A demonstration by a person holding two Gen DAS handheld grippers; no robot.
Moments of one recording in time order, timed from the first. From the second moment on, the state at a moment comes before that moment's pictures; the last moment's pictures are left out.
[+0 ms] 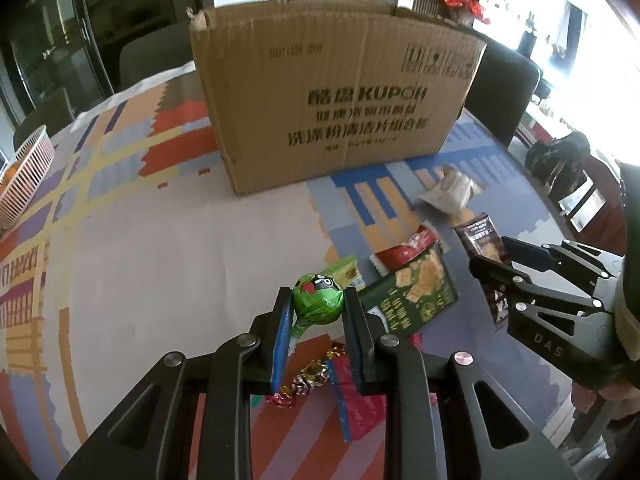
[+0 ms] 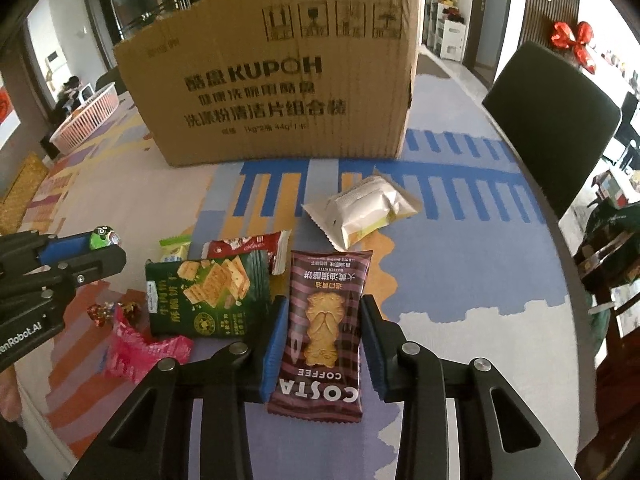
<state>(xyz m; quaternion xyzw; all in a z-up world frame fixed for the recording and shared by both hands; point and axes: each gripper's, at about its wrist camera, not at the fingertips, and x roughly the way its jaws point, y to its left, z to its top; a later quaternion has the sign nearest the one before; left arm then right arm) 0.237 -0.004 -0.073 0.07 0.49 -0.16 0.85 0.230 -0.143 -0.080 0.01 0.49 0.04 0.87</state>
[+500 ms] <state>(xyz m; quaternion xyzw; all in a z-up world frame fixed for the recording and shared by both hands) 0.240 -0.011 -0.011 0.04 0.43 -0.17 0.88 0.228 -0.141 -0.007 0.01 0.41 0.07 0.91</state>
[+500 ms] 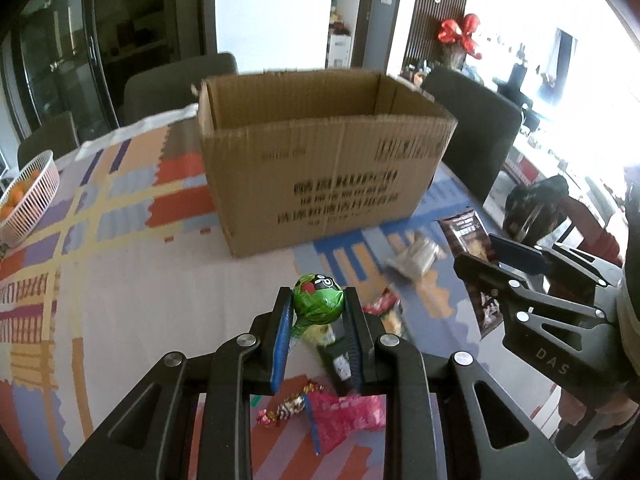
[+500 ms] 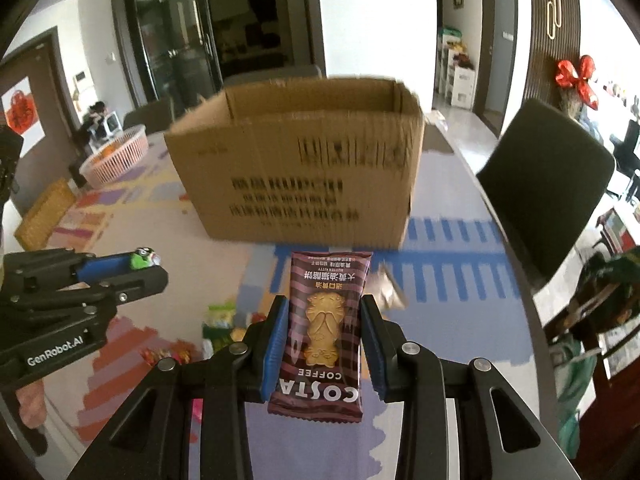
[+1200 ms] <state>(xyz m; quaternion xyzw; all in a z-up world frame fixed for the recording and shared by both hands) 0.296 -0.014 0.076 0.02 0.37 -0.17 0.92 0.286 -0.143 0.081 0.02 0.32 0.09 0.94</state>
